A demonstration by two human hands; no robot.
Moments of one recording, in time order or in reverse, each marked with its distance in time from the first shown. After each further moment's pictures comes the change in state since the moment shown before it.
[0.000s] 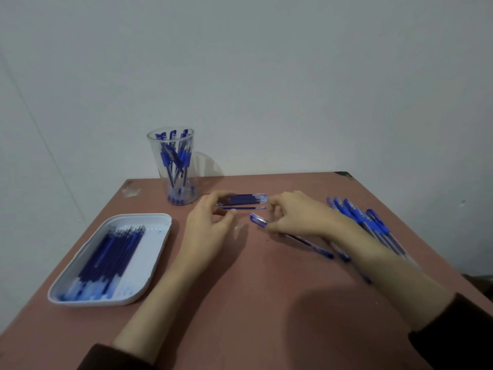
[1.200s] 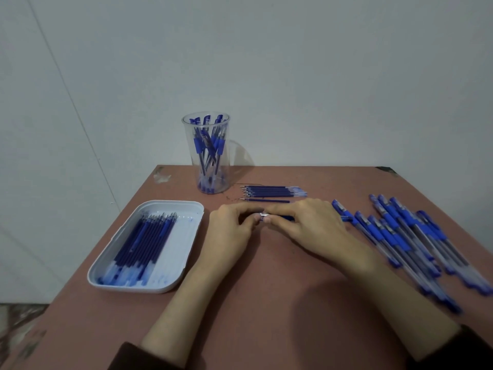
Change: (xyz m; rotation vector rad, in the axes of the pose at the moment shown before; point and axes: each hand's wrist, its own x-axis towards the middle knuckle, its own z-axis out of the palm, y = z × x) left_hand -0.003 -0.022 -0.014 0.098 -0.041 -0.029; right_hand 0.021 -0.013 0.052 -0.051 0.292 -0.220
